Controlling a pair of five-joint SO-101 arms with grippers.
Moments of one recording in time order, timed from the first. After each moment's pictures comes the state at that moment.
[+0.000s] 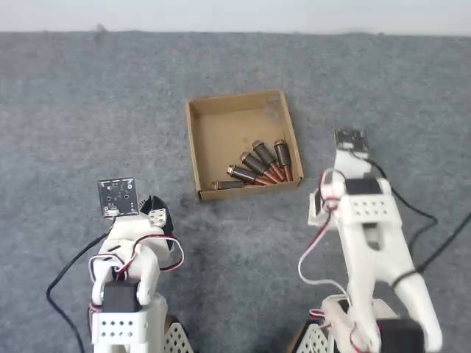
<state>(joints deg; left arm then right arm) -6.3 -103.3 97.5 57.5 12.4 -6.9 -25.3 49.2 66.0 -9.2</state>
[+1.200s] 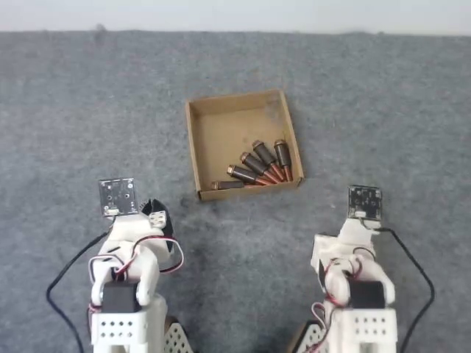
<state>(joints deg) -6.5 -103.3 97.5 59.4 12.4 -4.5 -96.7 95.8 66.1 -8.0</state>
